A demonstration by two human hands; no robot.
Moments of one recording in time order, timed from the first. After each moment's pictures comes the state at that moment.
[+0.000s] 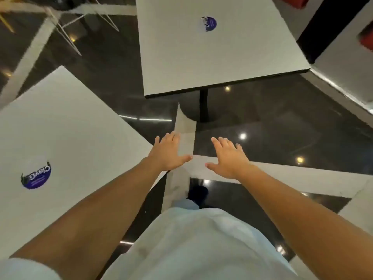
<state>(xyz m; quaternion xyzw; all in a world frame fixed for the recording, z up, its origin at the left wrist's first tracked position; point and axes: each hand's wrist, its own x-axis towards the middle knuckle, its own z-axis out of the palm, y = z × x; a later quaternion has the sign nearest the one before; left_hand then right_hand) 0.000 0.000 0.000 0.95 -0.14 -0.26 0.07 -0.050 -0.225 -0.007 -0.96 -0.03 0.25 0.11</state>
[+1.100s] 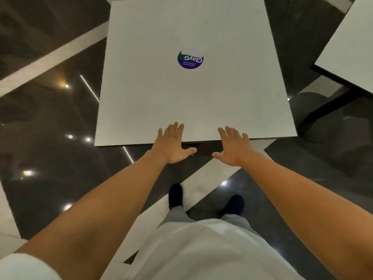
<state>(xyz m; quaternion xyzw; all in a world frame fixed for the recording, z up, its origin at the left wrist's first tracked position) -0.371 0.291 -0.017 0.94 0.23 -0.21 0.17 -0.230 0.109 -0.004 -0.86 -0.42 0.28 -0.08</state>
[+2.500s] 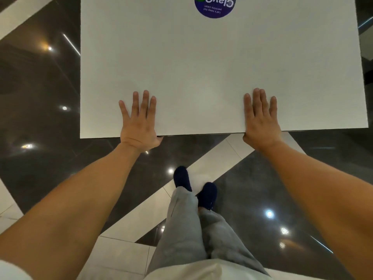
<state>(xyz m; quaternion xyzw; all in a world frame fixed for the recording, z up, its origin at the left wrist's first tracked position) -0.426 0.457 -0.164 0.96 0.21 -0.16 -0.02 -0.195 0.172 -0.152 -0.88 -0.44 0.14 -0.09</state>
